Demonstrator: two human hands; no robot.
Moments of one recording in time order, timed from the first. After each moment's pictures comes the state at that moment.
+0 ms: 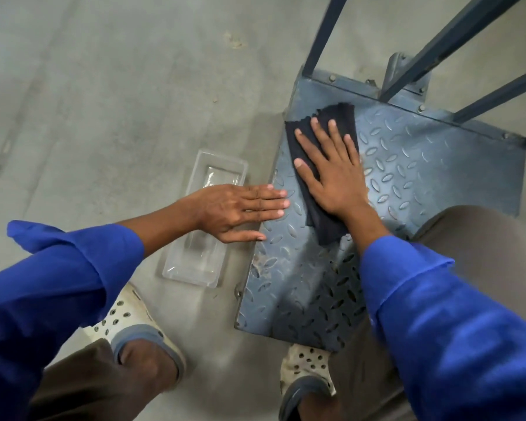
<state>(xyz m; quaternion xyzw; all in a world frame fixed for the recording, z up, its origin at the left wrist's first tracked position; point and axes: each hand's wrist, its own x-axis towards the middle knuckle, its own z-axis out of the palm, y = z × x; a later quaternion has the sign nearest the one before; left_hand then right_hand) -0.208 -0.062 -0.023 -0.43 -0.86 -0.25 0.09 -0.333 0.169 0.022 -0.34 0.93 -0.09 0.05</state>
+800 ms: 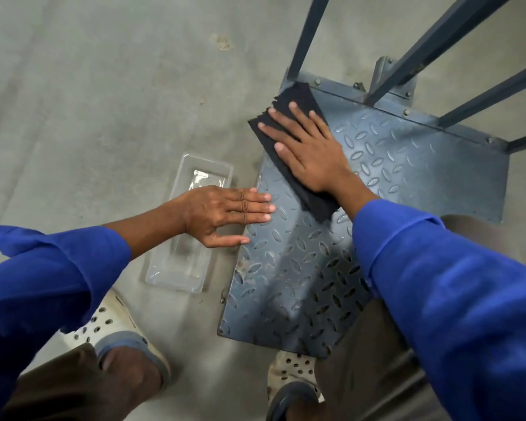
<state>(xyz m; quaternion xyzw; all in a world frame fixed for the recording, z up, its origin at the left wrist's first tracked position) -0.212 -0.059 -0.022 -0.41 -0.86 -0.29 0.07 -0.382 0.148 0.024 -0.47 0.88 -0.05 0.00</state>
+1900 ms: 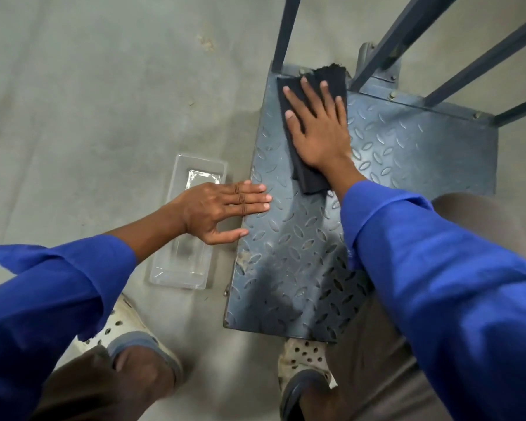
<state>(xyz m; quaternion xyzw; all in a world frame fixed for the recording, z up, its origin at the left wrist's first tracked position) -0.206 -0.053 -0.014 -0.38 -0.88 -0.28 0.06 -0.389 0.151 0.027 -0.24 0.96 -0.10 0.02</state>
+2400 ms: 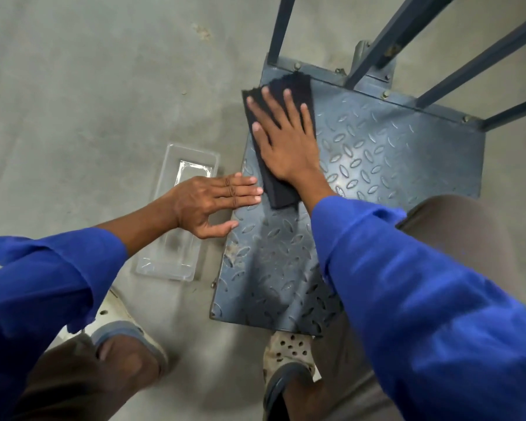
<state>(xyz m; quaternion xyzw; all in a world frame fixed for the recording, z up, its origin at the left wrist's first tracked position) -0.201 -0.047 -0.015 -0.35 -0.89 -0.29 0.08 -0.349 0.130 0.022 -0.30 0.95 -0.09 0.03</state>
